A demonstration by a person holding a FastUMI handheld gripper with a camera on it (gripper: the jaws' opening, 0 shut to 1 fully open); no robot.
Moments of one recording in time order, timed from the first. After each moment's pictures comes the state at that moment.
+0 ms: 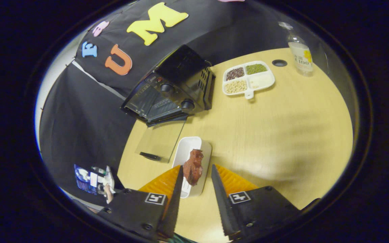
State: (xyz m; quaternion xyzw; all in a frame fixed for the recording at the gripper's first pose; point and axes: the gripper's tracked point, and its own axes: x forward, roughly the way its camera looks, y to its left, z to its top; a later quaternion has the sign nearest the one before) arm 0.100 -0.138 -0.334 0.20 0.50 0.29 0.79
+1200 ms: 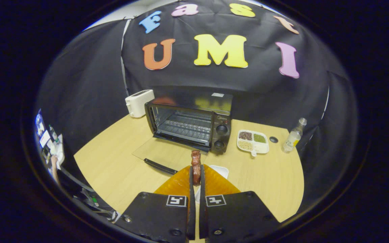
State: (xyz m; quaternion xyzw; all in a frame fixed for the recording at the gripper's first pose) arm 0.043 -0.022 -0.222 -0.10 0.28 0.20 0.93
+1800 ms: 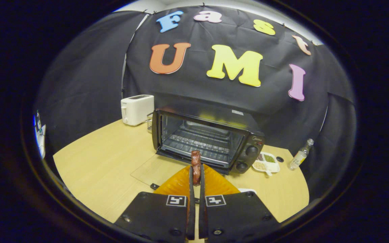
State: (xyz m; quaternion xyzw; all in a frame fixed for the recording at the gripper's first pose) arm 0.091 0.105 -0.262 -0.12 0.20 0.15 0.96
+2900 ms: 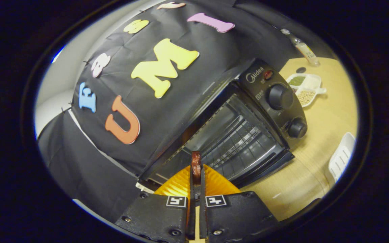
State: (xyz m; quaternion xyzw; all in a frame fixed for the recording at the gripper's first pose) arm 0.248 0.132 -0.294 0.42 0.18 0.13 0.88
